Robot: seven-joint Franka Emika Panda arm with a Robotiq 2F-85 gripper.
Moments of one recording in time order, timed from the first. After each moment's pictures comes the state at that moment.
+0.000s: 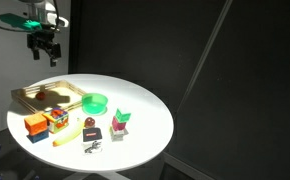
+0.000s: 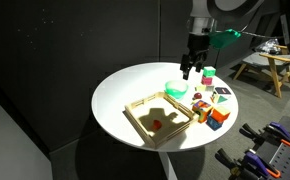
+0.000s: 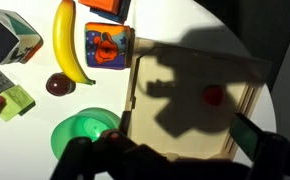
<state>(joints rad) 0.09 -0.08 0.13 -2.32 0.01 2.26 0.12</state>
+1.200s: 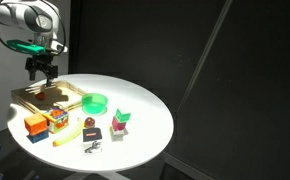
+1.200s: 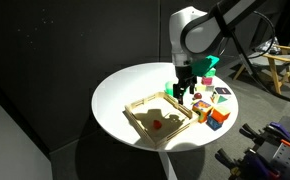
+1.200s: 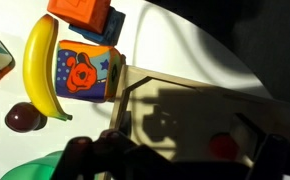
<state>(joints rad) 0.14 0.22 0.13 -2.19 -0.07 2.21 0.17</state>
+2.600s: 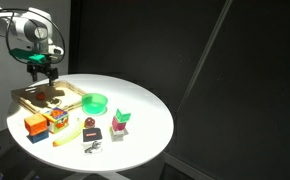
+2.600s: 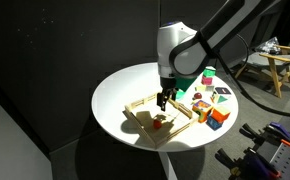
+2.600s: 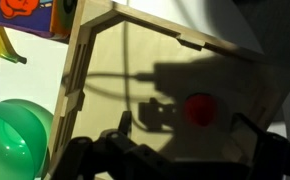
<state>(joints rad) 0.24 0.37 0.11 -2.12 -0.12 2.44 0.19</state>
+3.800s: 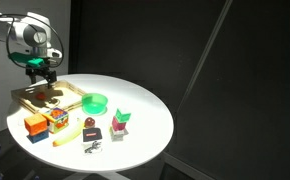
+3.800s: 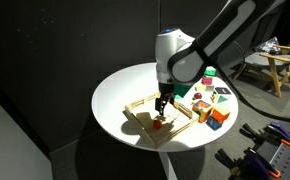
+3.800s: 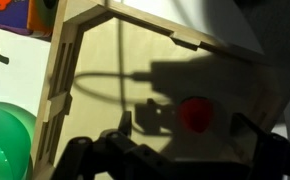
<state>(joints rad) 0.26 0.42 0.11 -2.11 -0.12 2.48 0.21</state>
